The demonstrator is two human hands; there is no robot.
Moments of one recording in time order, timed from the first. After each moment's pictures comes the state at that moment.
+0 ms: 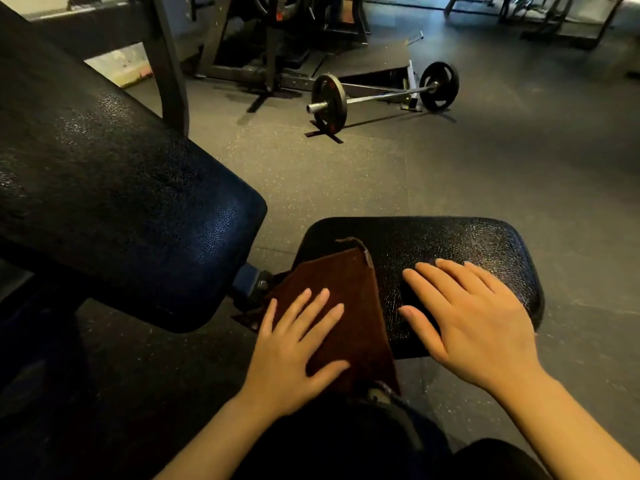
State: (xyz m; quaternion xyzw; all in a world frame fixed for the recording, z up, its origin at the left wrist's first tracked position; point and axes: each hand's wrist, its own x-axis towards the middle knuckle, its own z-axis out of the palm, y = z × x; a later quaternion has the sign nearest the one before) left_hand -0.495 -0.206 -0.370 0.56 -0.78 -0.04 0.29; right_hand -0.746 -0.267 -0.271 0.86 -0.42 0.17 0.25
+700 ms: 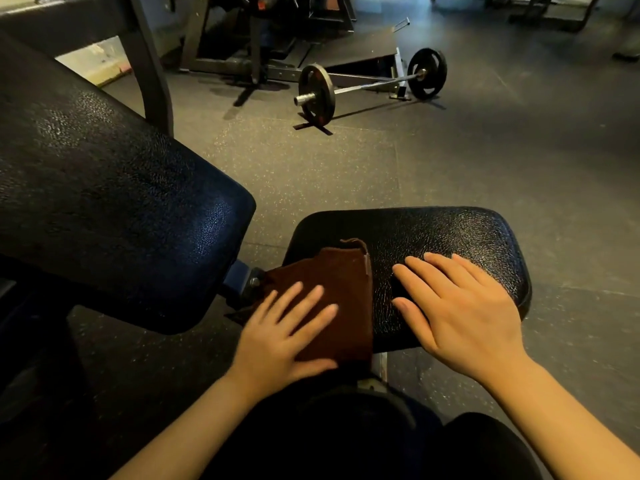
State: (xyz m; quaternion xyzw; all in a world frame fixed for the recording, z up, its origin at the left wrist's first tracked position) left_hand -0.477 -0.223 -0.370 0.48 -0.83 0.09 0.27; right_hand -0.746 -0.268 -0.277 0.85 -0.41 0.20 0.27
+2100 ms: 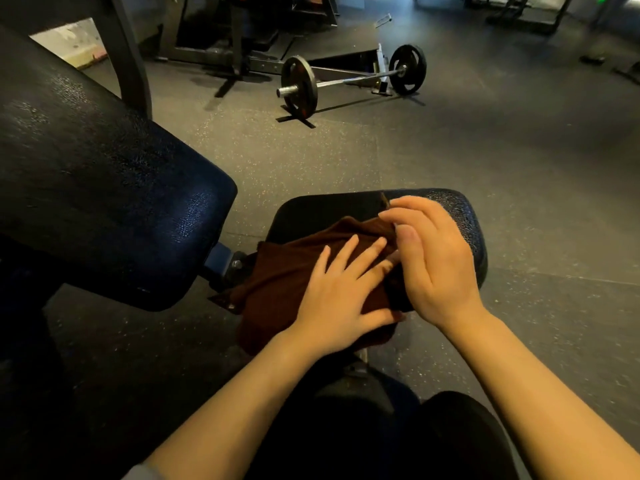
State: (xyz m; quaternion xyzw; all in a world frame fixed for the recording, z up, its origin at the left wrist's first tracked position) left_hand -0.581 -0.243 -0.310 0.50 -0.84 -0.07 0.20; right_hand -0.732 -0.259 -0.242 0.80 -0.42 0.44 -0.02
